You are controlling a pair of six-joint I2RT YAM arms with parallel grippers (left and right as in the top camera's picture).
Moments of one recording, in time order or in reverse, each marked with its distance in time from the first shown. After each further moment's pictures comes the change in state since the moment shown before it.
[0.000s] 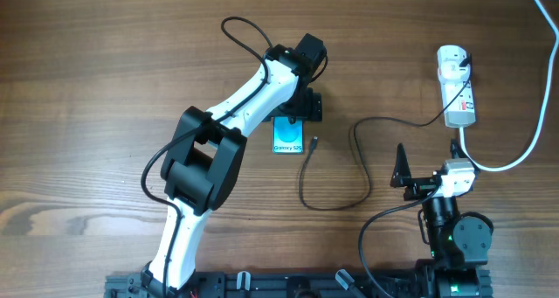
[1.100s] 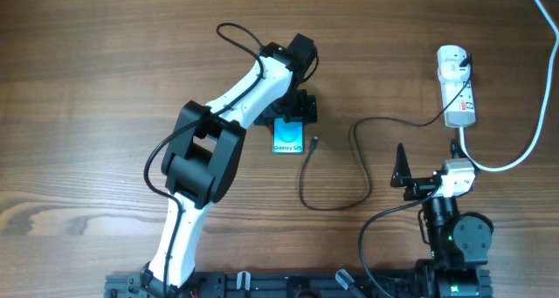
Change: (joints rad) left arm 0.040 0.047 0.013 -0.037 0.080 0.008; right arm 0.000 0.000 0.000 0.000 0.000 0.000
